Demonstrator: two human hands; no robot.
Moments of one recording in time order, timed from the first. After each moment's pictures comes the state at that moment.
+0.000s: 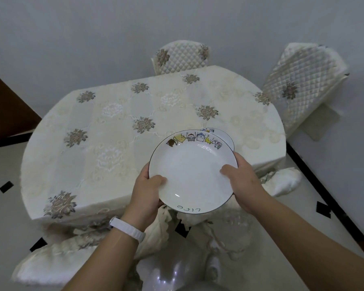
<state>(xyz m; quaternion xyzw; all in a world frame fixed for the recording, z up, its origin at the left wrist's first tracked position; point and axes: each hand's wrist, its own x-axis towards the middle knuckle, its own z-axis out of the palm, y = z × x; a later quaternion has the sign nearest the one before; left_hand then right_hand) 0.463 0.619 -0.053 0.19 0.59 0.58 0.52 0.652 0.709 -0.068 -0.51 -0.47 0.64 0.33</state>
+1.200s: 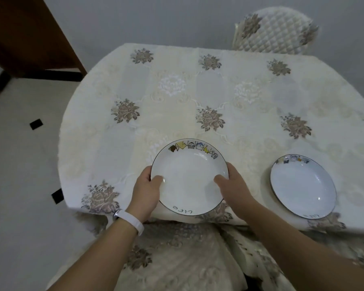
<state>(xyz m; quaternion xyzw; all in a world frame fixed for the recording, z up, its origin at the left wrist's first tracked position) 0.190 0.658 -0.184 0.12 0.75 0.51 0.39 0.367 0.791 -0.173 -0.54 -0.59 0.59 0.11</state>
